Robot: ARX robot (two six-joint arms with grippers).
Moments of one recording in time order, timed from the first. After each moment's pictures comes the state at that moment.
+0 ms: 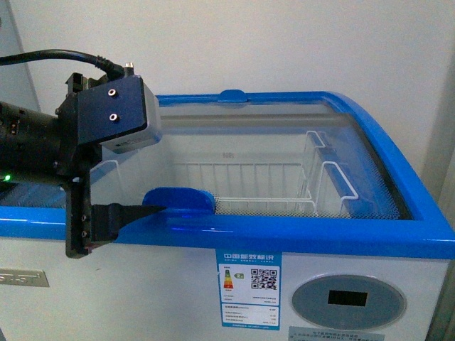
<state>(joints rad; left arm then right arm) -0.17 1.72 1.11 0.14 0.57 1.29 0.18 0.36 0.50 -0.05 0.32 0.24</state>
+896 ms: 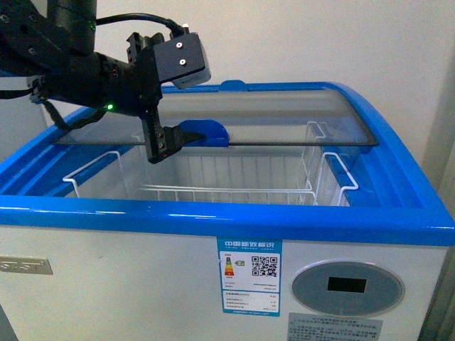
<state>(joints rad) -0.20 2.08 1.66 0.08 0.52 1.26 0.18 0.36 0.50 -0.05 0.32 0.24</state>
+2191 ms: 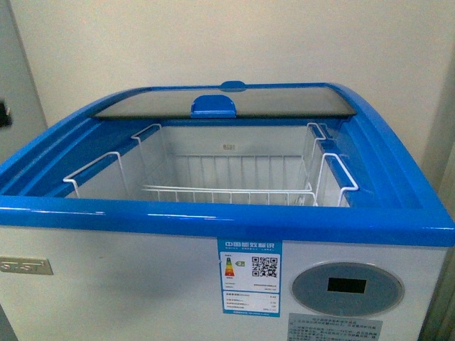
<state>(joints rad) -0.12 1.32 0.51 0.82 -0.13 0.02 -0.01 0.73 0.78 -0.28 -0.33 -0.24</state>
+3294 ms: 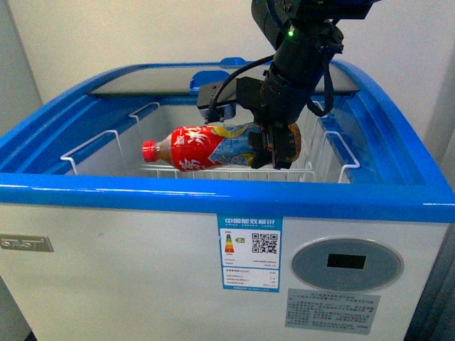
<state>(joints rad) 0.00 0.69 0.02 0.66 0.00 0.00 0.32 2.46 2.41 -0.89 -0.03 -1.21</state>
